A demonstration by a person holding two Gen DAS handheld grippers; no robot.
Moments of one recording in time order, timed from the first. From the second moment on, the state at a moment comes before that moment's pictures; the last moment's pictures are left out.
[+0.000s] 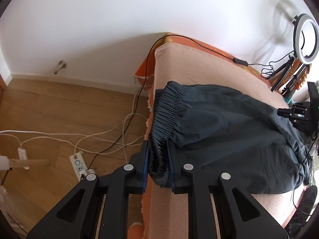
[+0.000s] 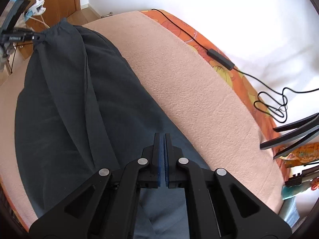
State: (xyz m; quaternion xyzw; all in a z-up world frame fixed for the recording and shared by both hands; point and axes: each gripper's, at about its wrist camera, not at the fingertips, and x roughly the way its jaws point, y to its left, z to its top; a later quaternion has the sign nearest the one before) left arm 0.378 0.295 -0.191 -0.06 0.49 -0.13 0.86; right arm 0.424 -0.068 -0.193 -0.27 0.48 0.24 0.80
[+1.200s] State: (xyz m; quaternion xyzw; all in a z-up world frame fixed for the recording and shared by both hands) left arm 0.283 0.047 -0.067 0.10 0.36 -0.31 0.88; right arm 0.086 -0.412 -0.137 -0.06 0.51 0.10 0.86
